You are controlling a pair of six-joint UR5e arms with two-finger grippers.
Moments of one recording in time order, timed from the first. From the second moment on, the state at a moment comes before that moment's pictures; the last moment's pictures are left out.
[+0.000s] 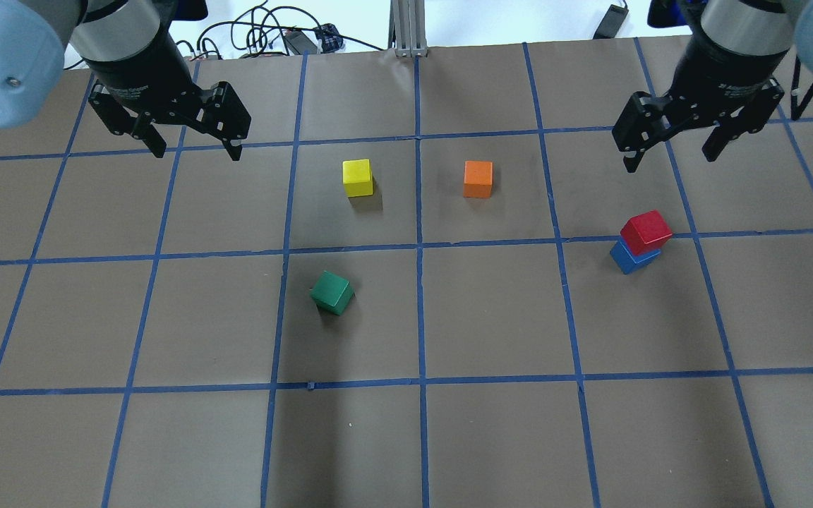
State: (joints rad) left arm -1.58 -1.65 -1.48 -1.57 1.60 0.08; right arm 1.51 -1.55 1.56 -1.53 -1.60 -0.15
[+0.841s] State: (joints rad) left arm -1.58 -1.65 -1.48 -1.57 1.60 0.08; right arm 1.59 -1.56 1.56 -1.52 -1.53 -0.04
